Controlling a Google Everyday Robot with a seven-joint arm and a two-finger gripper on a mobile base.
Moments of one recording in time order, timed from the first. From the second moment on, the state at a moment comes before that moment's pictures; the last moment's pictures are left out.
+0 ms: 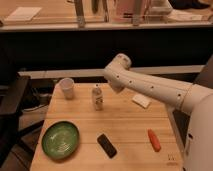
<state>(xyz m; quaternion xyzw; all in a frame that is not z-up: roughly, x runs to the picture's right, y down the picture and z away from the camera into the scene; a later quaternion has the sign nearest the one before) 0.067 0.011 0.822 -0.17 -0.05 -0.38 0.91</state>
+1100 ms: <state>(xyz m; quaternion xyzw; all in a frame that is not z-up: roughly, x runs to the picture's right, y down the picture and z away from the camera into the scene) 0.038 0.008 0.840 -0.16 -0.06 -0.41 0.90</state>
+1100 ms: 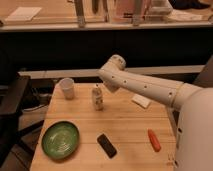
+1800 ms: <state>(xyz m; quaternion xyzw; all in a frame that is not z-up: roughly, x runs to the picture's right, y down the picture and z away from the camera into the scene) 0.015 0.009 0.843 -0.15 -0.08 -0.42 0.89</state>
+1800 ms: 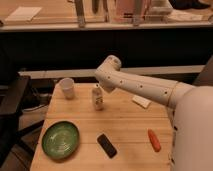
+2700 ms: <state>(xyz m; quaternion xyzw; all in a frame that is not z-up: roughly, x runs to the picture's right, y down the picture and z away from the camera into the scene) 0.005 0.012 0.847 -0.14 -0.09 -0.43 0.88</state>
